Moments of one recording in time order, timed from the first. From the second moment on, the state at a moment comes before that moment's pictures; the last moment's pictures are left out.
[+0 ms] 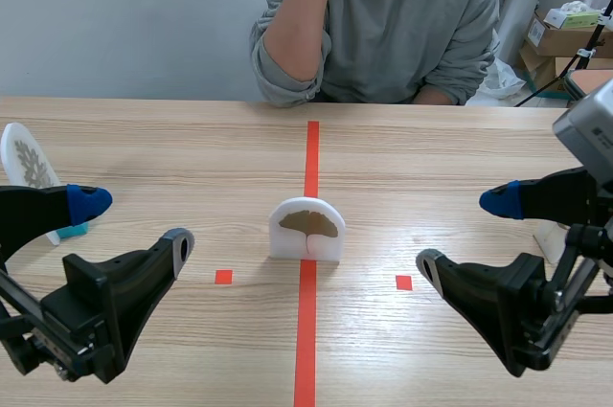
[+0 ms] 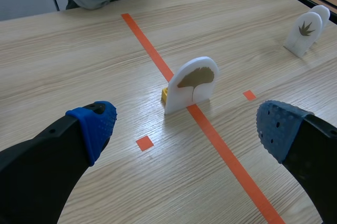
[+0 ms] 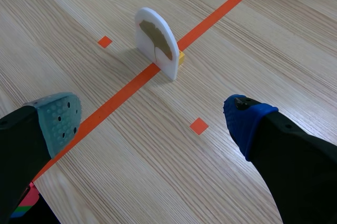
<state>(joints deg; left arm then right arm) 44.5 -25.7 -3.5 120.9 -21.5 -21.5 0.4 -35.7 29.1 10.0 116.5 25.0 38.8 -14.1</state>
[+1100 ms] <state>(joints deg) 44.5 -25.7 -3.5 120.9 -21.5 -21.5 0.4 -35.7 29.1 10.0 116.5 25.0 38.8 -15.5</state>
